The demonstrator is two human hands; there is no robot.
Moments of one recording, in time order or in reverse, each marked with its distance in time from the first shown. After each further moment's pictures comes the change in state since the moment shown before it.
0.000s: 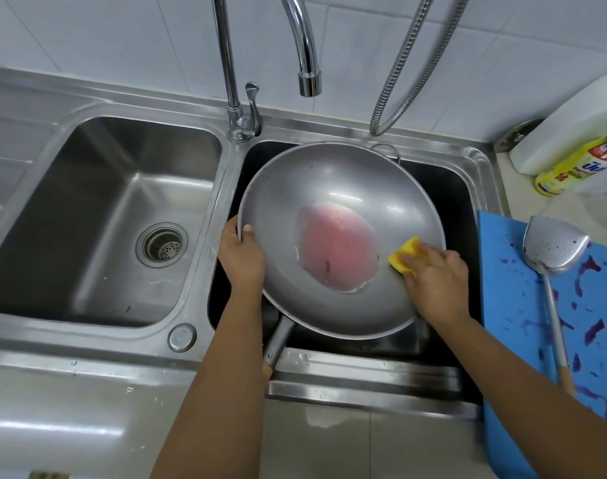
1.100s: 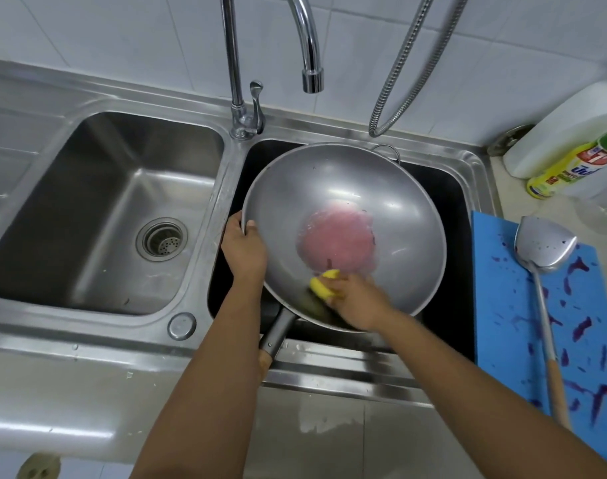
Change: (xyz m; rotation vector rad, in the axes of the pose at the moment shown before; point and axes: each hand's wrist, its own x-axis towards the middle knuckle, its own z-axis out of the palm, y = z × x) left_hand -0.003 0.001 0.002 0.011 -0.020 0.003; right_hand -0.015 -0.096 -0.001 0.310 -0.683 -0.172
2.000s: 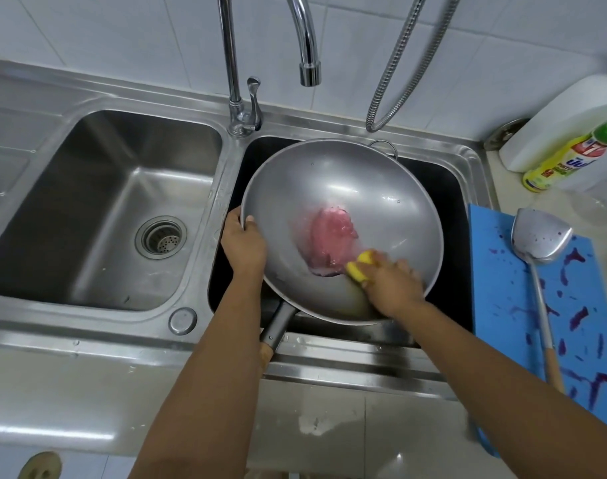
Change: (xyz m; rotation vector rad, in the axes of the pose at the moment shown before) left_hand 0.004 -0.006 0.001 -0.014 -0.022 -0.016; right_hand -0.005 0.044 -0.014 -0.259 0.158 0.170
